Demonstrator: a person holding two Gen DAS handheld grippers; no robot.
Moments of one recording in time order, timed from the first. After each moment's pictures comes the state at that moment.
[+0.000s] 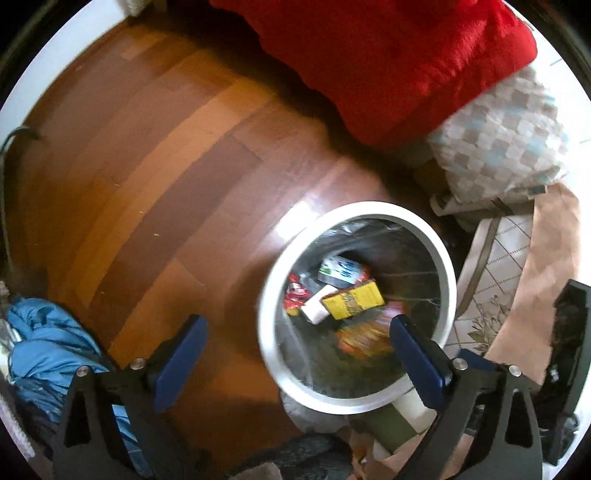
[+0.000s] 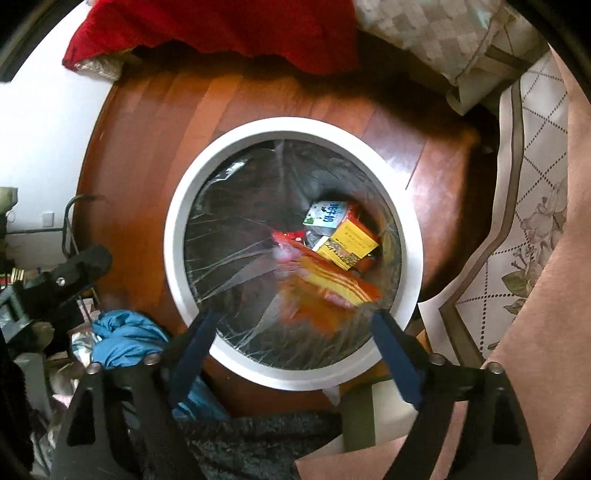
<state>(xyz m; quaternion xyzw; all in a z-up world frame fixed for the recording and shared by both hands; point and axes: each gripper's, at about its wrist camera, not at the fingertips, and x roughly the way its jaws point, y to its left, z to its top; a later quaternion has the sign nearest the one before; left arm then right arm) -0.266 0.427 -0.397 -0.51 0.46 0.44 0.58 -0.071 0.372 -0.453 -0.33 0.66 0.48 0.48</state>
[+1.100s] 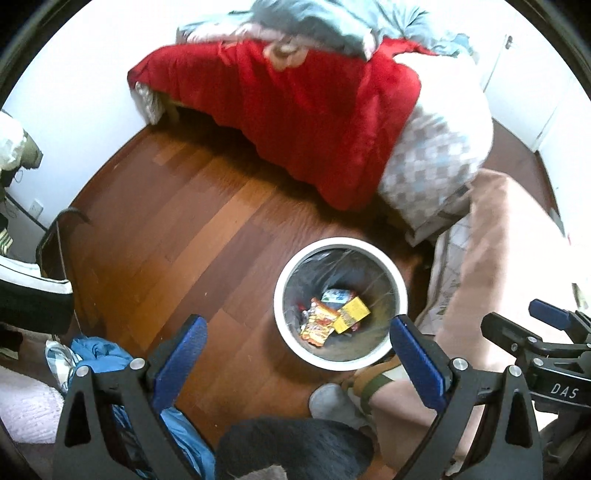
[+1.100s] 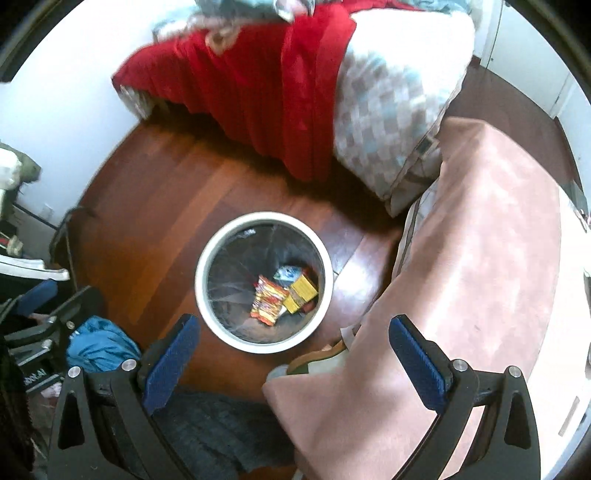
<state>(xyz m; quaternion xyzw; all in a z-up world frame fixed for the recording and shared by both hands) -0.250 0.296 -0.218 -0.34 0.41 0.51 0.67 -0.059 0.270 -0.229 -0.31 0.49 0.54 0.61</state>
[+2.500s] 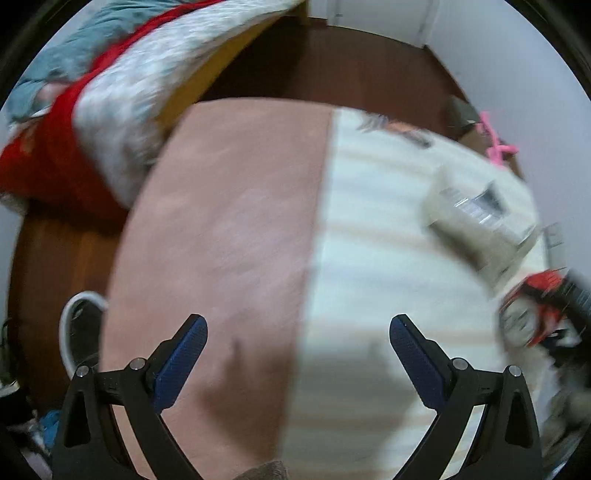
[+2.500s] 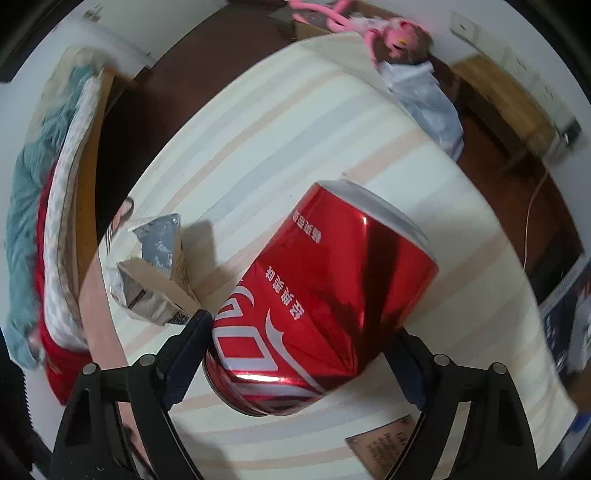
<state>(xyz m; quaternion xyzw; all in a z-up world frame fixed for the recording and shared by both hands) 0.248 0.189 -0.264 -0.29 0.52 0.31 0.74 0.484 -0.031 -0.315 0.04 0.66 0.18 0.73</state>
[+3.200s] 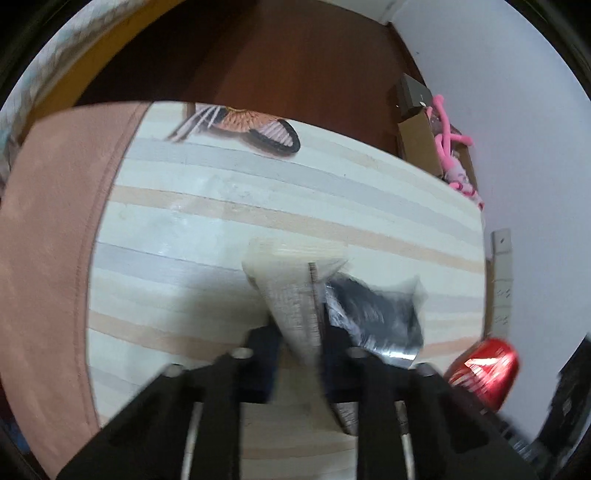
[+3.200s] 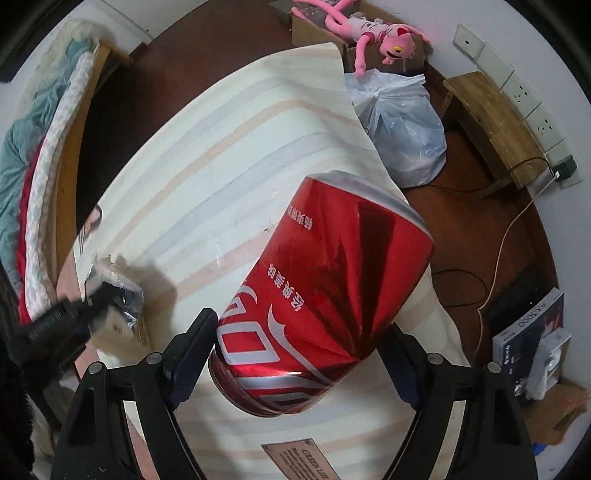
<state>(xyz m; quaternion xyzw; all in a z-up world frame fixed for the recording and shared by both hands) 0.388 0.175 -0.296 -0.35 0.54 0.22 0.73 0.525 -0.066 -0.308 0.02 0.68 0.17 0.71</state>
